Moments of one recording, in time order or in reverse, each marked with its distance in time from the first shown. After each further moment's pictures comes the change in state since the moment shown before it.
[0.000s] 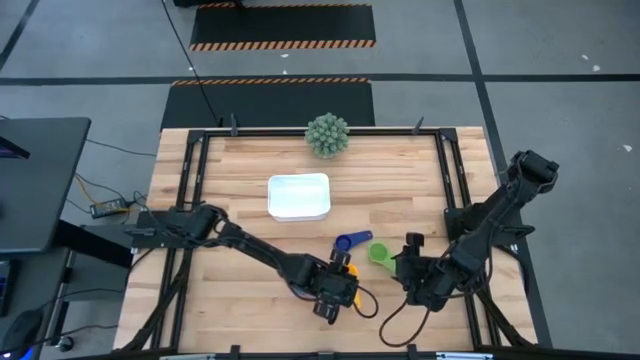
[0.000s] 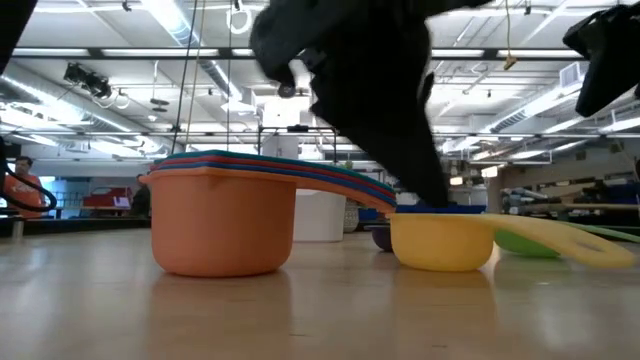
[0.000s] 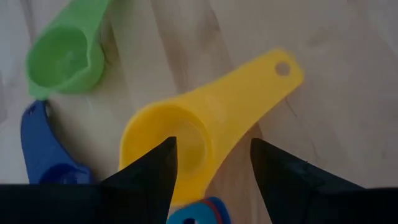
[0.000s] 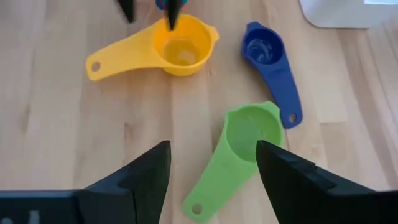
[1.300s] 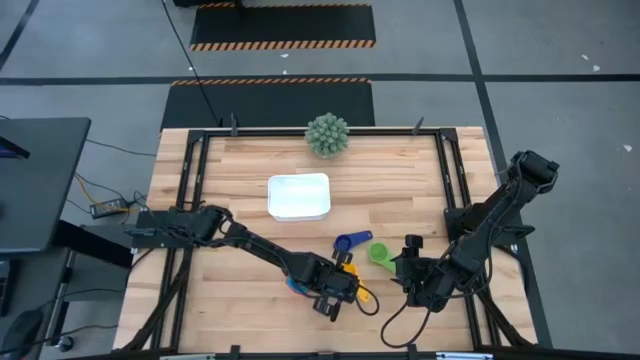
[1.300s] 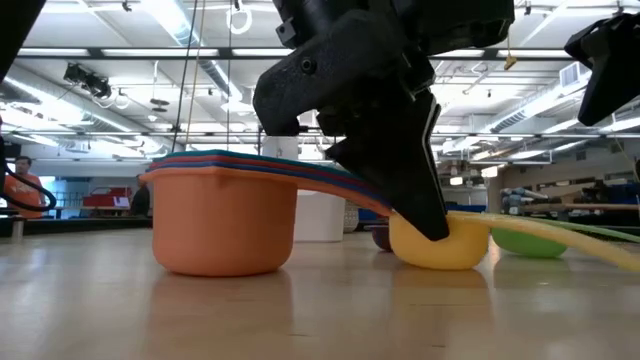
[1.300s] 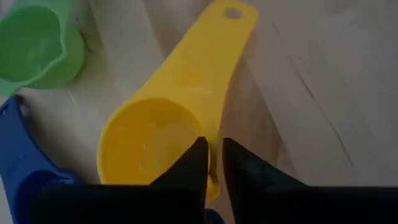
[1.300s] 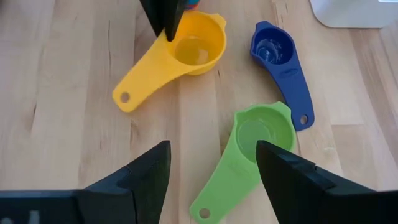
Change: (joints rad) left arm 0.020 0.039 -0.001 0.011 0.039 0.060; right arm 0.006 0.000 -0.041 0.070 -0.002 -0.011
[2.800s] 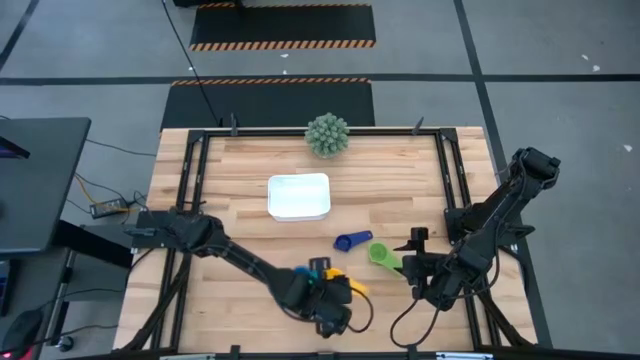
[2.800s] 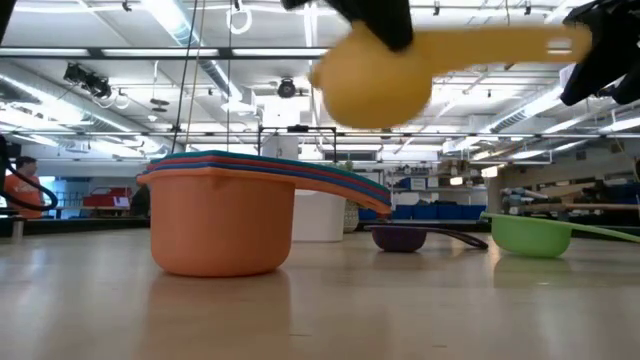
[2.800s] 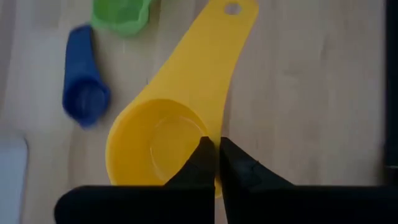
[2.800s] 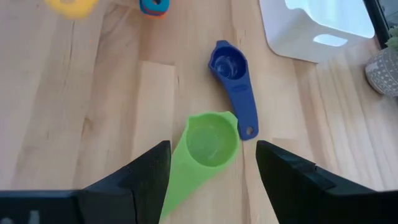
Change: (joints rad) left arm -0.134 -0.008 0.358 -0.473 -0.156 -0.636; right arm 0.038 -0.047 0.000 -0.126 0.153 -0.082
